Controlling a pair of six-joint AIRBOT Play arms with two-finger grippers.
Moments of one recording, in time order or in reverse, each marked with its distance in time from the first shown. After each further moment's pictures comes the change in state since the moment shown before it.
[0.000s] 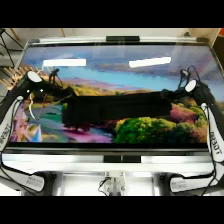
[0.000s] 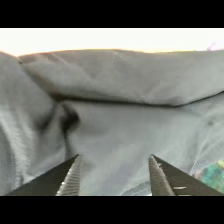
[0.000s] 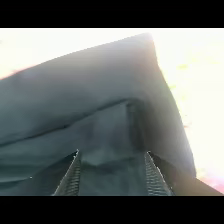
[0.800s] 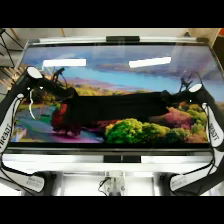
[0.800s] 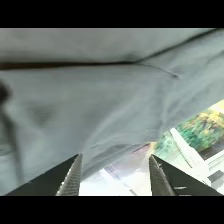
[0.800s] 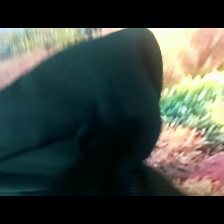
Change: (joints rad) left arm -0.048 0.037 0.048 -0.024 -0.154 0.039; right arm -0.100 -0.163 0.028 0.360 0.108 -0.116
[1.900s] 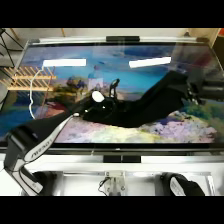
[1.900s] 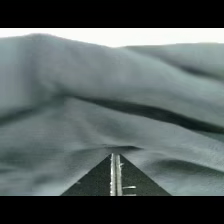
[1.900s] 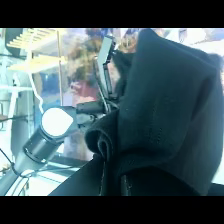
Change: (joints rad) left arm -0.599 -0.161 0.000 -0.428 0.646 0.066; right arm 0.000 0.842 0.013 0.229 0.466 0.281
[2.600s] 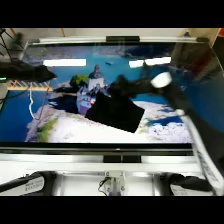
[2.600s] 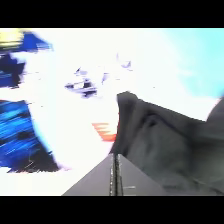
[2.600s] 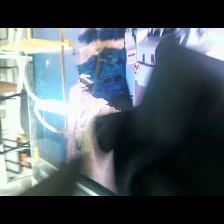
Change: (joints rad) left arm 0.764 0.551 0.000 0.444 -0.503 -0.012; right arm 0.616 -0.587 0.000 0.096 -0.658 -0.055
